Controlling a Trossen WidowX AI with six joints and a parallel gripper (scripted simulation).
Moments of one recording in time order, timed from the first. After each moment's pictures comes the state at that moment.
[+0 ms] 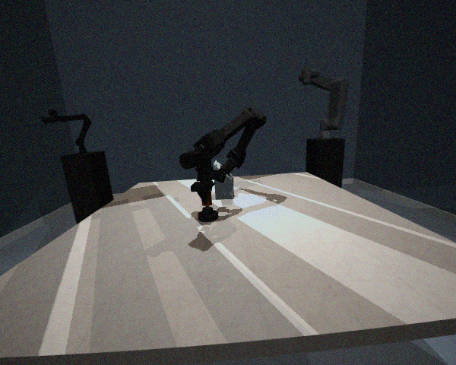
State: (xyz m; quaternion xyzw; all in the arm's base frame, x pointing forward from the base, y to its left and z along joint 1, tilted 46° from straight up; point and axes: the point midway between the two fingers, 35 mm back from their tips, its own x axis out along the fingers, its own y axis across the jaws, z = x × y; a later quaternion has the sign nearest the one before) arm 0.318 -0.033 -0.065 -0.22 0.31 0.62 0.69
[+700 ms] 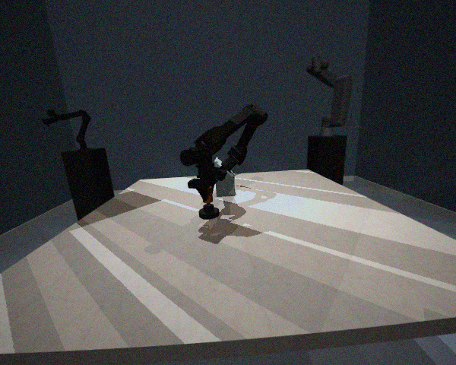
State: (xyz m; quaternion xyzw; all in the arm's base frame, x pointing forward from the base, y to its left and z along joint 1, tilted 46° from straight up) arm 0.319 -0.034 -0.064 -0.15 0.37 0.58 0.71
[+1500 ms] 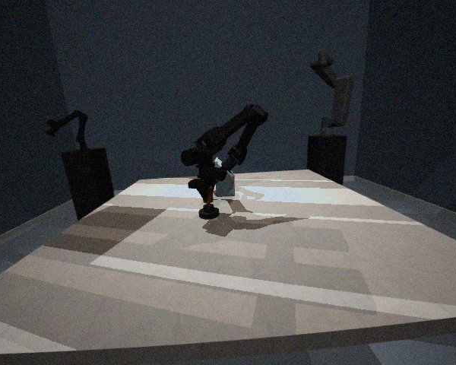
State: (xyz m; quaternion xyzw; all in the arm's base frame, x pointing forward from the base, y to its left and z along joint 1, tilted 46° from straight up) arm 0.317 -0.032 -0.065 -0.15 0.38 0.58 0.71
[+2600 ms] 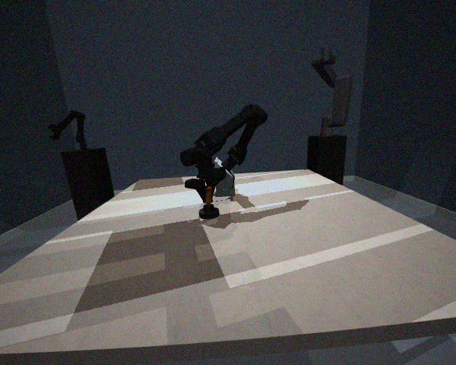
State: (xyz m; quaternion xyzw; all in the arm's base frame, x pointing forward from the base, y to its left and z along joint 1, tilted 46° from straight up) arm 0.321 -0.034 -0.065 -0.07 0.44 0.54 0.72
